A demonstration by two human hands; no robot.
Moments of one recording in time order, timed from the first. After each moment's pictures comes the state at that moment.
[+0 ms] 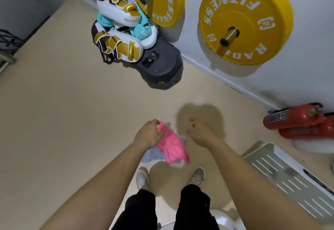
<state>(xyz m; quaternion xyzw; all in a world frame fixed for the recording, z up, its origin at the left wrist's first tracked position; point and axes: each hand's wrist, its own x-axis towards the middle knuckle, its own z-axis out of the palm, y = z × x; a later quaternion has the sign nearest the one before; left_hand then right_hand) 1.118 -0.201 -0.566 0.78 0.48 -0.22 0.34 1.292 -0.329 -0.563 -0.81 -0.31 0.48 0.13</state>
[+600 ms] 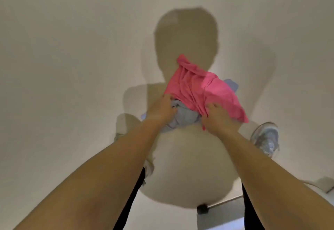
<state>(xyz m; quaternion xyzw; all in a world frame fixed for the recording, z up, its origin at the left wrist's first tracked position) 0.951 -0.110 -1.146 0.74 0.44 -0.34 0.37 1.062 -0.278 -1.146 -0.84 -0.22 0.50 0.04</state>
